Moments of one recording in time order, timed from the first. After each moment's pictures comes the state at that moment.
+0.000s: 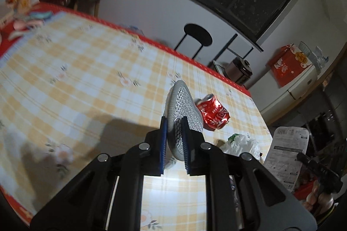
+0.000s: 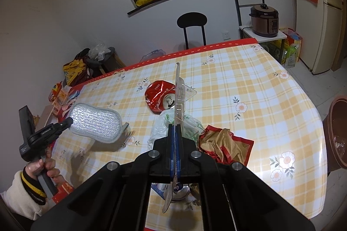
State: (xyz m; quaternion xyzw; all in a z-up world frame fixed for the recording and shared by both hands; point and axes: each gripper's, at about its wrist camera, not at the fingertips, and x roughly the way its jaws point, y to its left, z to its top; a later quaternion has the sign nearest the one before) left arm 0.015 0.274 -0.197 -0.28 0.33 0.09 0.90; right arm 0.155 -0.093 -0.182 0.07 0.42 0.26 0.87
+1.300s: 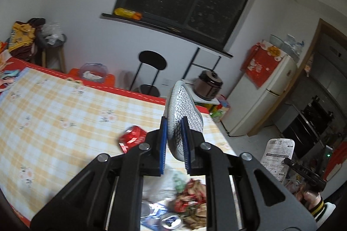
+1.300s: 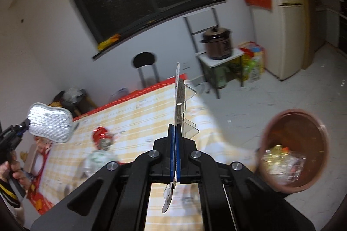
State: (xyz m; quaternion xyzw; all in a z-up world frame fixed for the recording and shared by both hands) left arm 0.080 0.092 -0.065 -0.21 0.26 0.03 0.94; right arm 0.201 -0.340 -0.155 0.13 0.35 0.15 0.92
